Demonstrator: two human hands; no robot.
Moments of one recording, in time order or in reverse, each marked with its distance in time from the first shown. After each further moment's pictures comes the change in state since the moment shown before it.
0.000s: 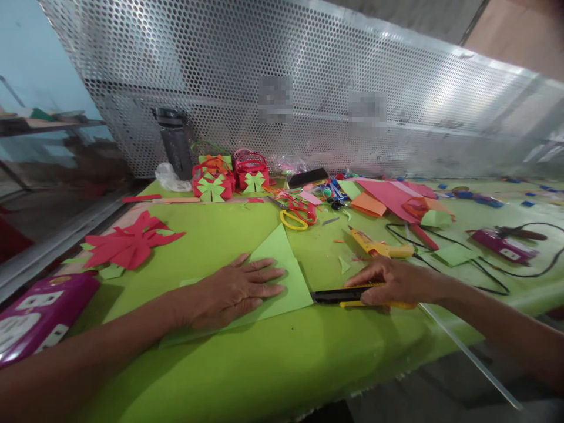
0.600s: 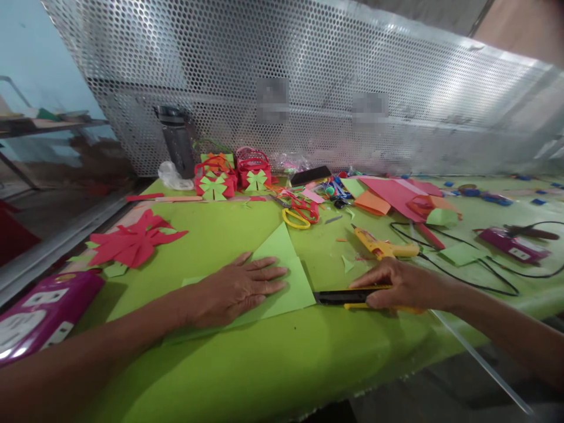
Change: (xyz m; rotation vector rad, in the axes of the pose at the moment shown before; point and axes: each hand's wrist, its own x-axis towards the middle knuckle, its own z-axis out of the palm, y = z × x) left_hand 0.001 0.001 0.001 0.006 -0.052 -0.060; right_hand -0.004 0.000 0.006 0.047 0.008 -0.017
